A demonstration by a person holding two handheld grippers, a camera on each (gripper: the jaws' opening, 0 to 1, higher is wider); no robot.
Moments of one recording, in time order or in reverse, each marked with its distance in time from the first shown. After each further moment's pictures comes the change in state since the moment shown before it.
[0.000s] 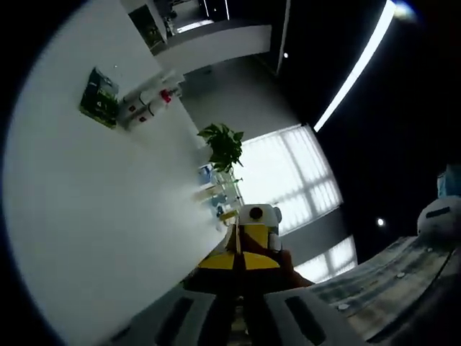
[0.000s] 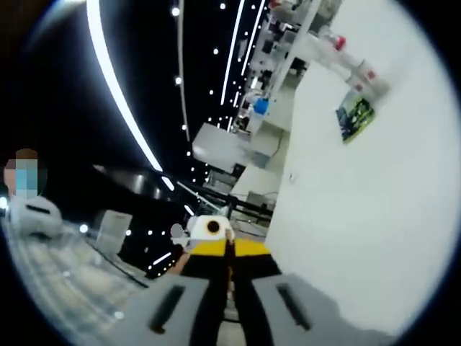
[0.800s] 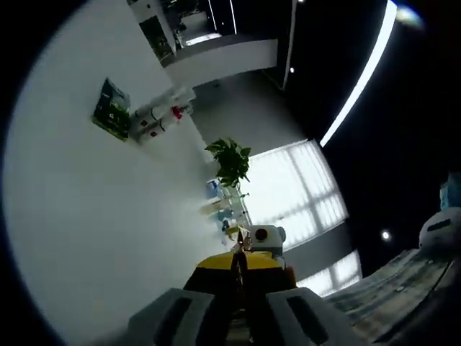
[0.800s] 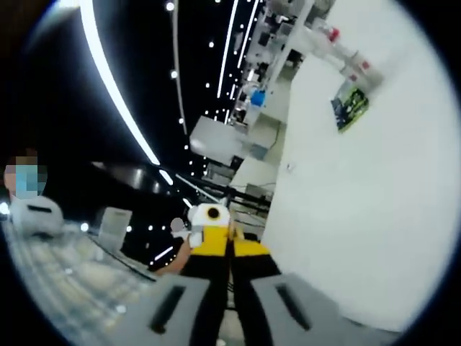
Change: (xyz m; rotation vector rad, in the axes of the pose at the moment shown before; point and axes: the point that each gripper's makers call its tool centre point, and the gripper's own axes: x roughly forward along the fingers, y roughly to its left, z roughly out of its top) left arm -0.003 0.005 0.012 -0.022 -0.062 0.025; right arm -0.010 -0.001 -0.013 0.030 0.041 -0.007
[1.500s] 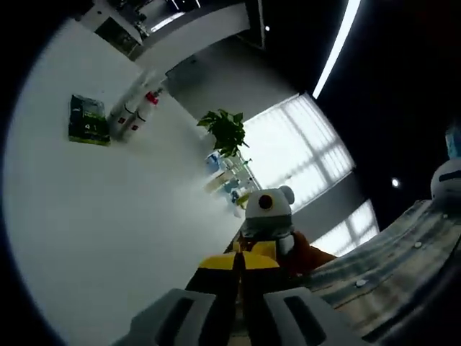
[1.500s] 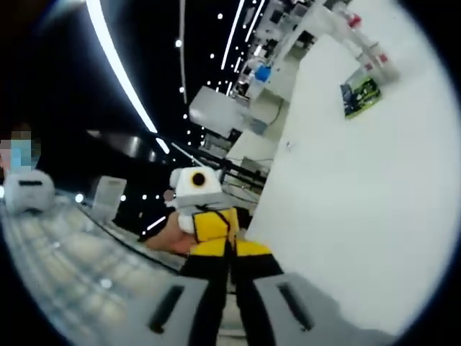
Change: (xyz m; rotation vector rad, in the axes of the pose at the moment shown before) left arm 0.002 0.003 -0.004 0.181 0.115 0.056; right arm 0.005 -0.005 -0.015 -0.068 0.132 -0.005
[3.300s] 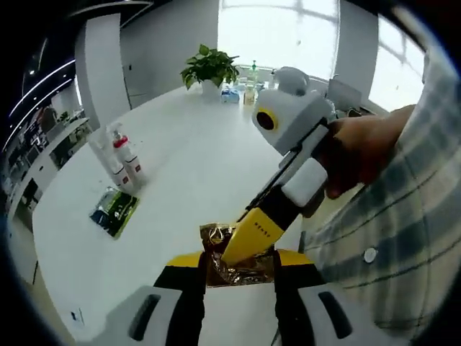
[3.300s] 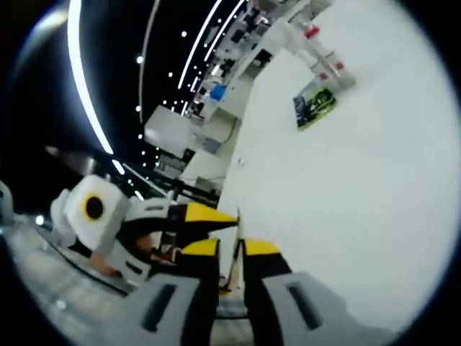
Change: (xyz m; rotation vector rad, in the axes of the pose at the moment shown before) left arm 0.012 0.047 -0.016 0.886 0.533 0.574; right arm 0.012 -0.055 0.005 0.015 -0.072 -0.320
